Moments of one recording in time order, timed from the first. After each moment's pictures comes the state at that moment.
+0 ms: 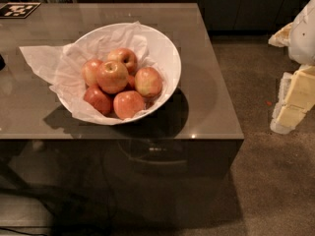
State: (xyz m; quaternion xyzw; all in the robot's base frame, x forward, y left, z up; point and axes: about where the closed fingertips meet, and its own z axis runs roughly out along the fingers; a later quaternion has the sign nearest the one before) arm 0.438 -0.217 0.976 -0.60 0.78 -0.03 0.16
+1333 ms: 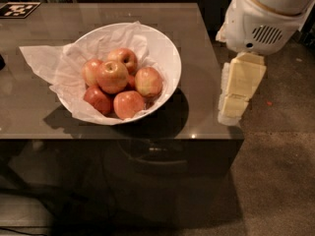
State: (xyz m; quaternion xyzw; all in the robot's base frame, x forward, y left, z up) arm 0.446 -0.128 0.985 -0.65 0.75 -0.01 0.13
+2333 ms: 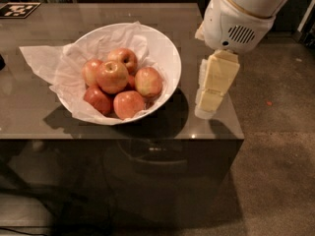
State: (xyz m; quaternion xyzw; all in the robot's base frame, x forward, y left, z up) arm 0.465 -0.088 0.979 -0.66 0.73 0.02 0.17
